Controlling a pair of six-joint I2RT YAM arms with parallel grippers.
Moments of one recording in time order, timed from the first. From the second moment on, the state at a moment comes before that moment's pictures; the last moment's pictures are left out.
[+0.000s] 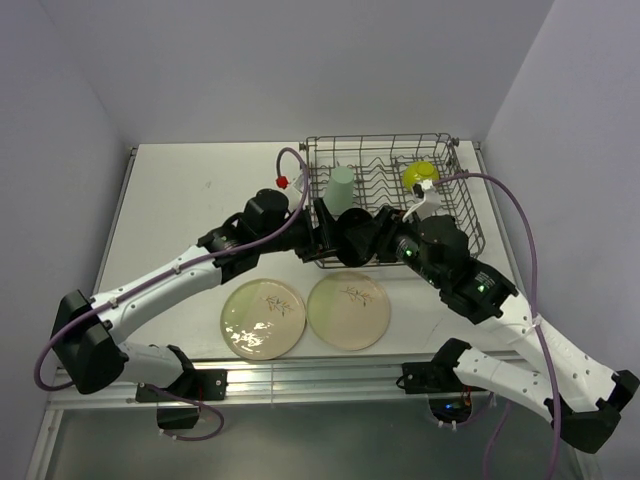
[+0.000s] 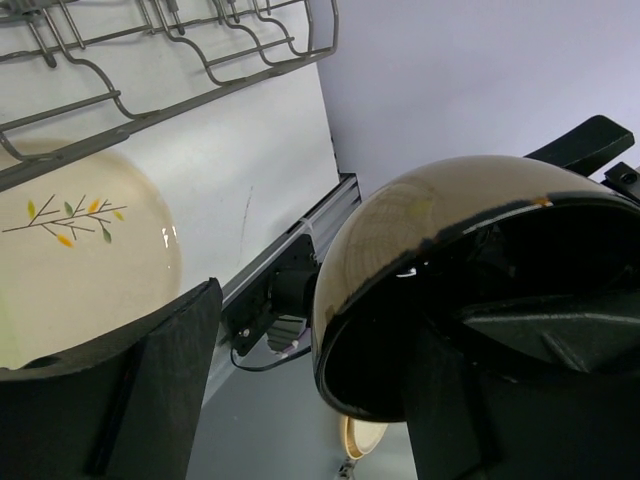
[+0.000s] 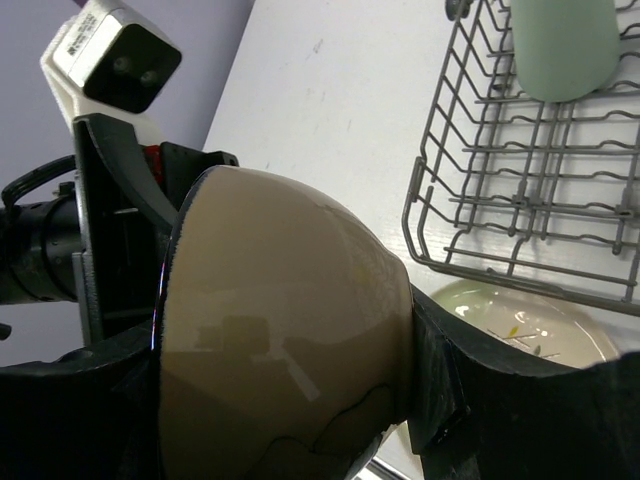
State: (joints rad) left arm -0.84 1.35 1.11 -0.14 0.31 -1.07; right arm 0.74 0.81 0.93 -0.39 0.14 0.73
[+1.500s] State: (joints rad) left arm -0.82 1.00 1.03 -0.34 0.06 -0.87; right arm 0.49 1.26 1.32 -0.83 0.81 0.41
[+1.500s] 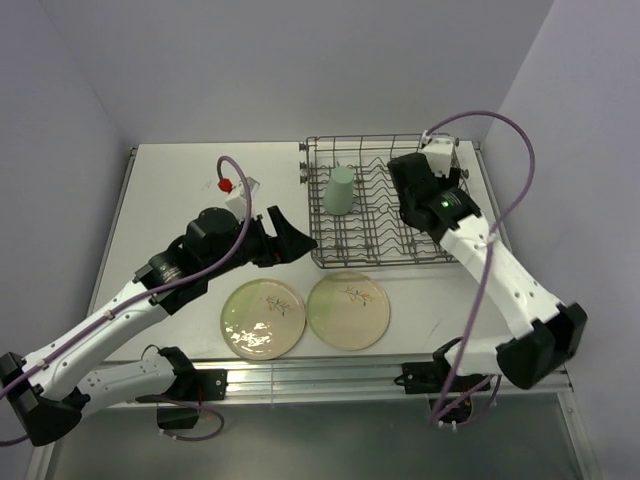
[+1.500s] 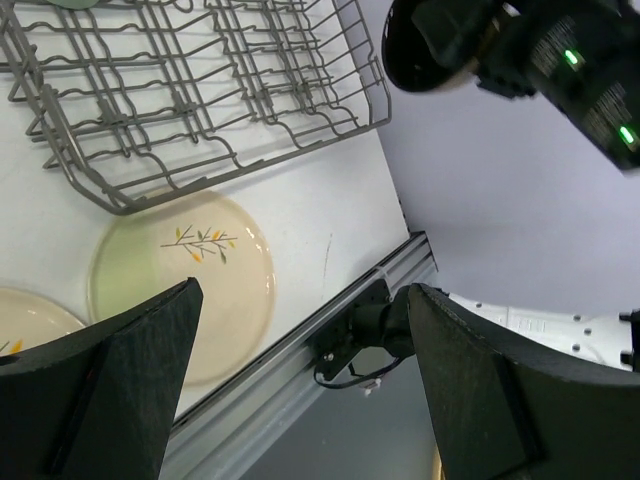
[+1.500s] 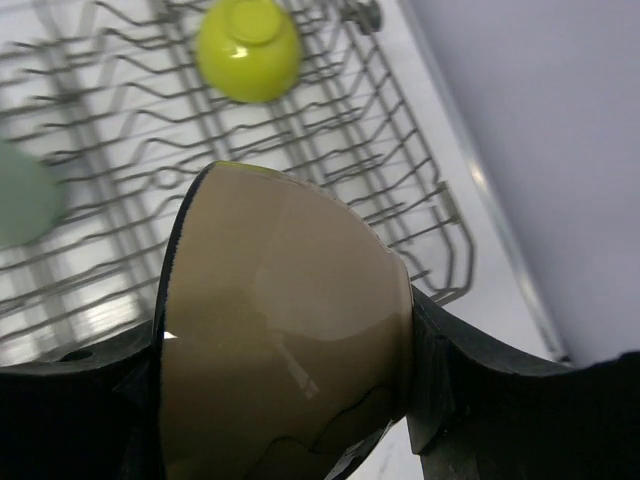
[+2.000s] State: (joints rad) left arm -0.82 0.86 0.91 -0.29 0.14 -0.85; right arm 0.38 1.79 1.54 -0.97 1.12 0.35
